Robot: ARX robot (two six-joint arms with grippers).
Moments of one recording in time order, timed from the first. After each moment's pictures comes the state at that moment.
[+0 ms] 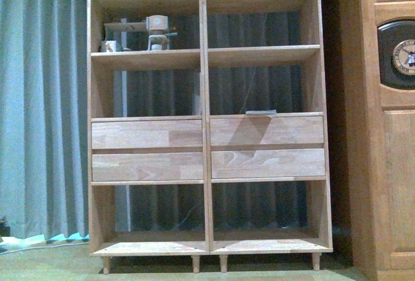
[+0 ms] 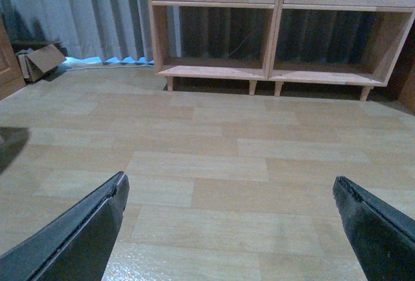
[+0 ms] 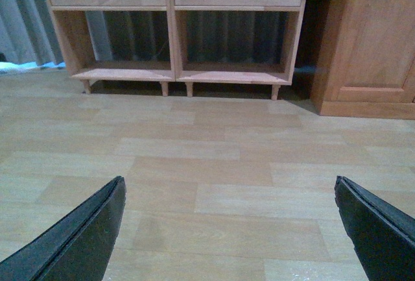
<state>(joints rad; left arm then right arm) 0.00 0.00 0.01 -0.01 0.00 0.00 0.00 0.00 0.01 0.00 0.00 0.00</state>
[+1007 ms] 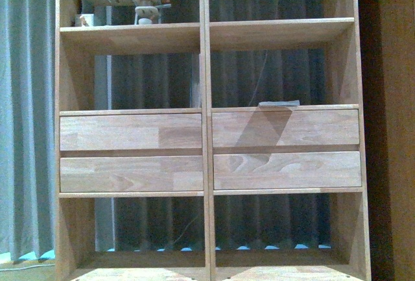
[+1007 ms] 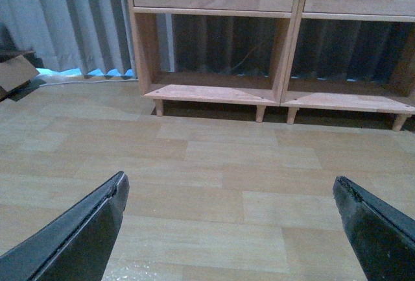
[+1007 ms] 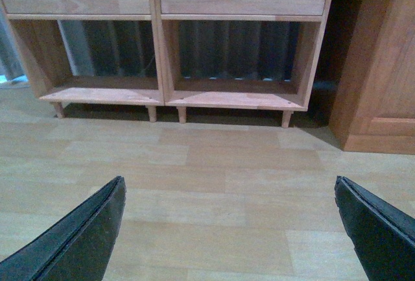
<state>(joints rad) 0.00 0.00 0.01 -0.01 0.00 0.00 0.00 0.00 0.01 0.00 0.00 0.00</state>
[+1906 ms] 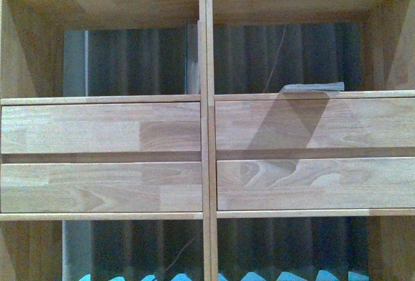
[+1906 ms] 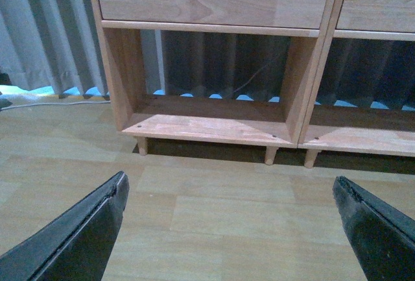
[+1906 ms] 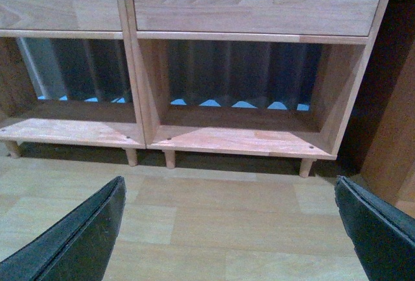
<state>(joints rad) 0.00 0.00 0.01 -0.01 0.00 0.00 0.00 0.00 0.01 0.00 0.00 0.00</state>
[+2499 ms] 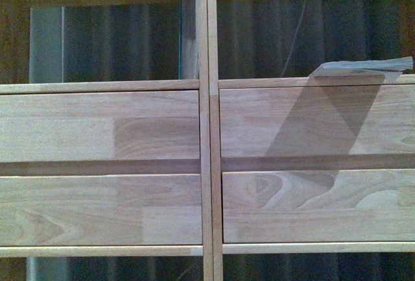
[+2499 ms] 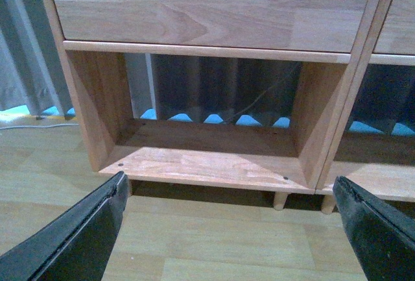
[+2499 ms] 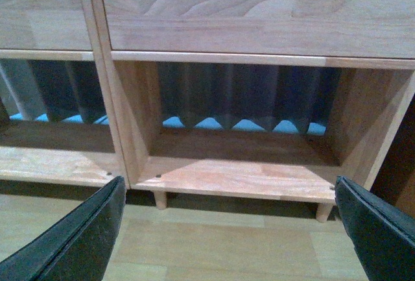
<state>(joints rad) 0.00 0.00 0.01 -0.01 0.00 0.00 0.00 0.00 0.01 0.00 0.00 0.00</state>
